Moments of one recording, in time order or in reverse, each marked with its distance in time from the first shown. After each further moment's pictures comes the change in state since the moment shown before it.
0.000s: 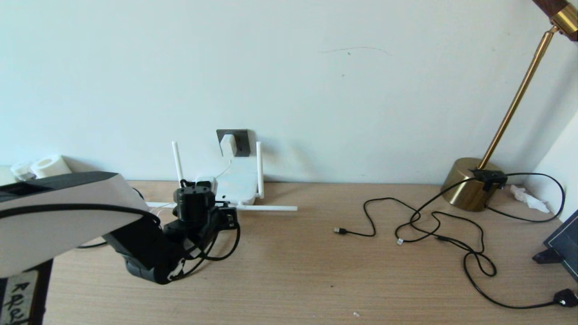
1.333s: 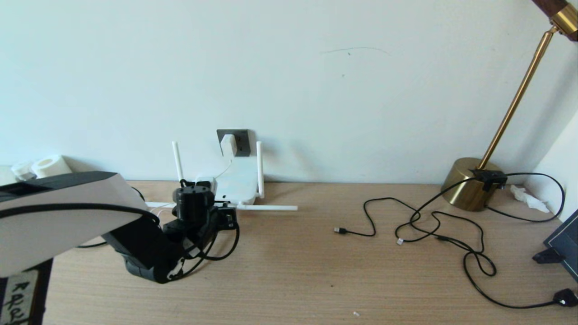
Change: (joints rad) left arm 0.011 0.004 -0.008 0.008 -0.009 0.007; right arm 0.000 0.000 0.000 0.000 0.000 0.000
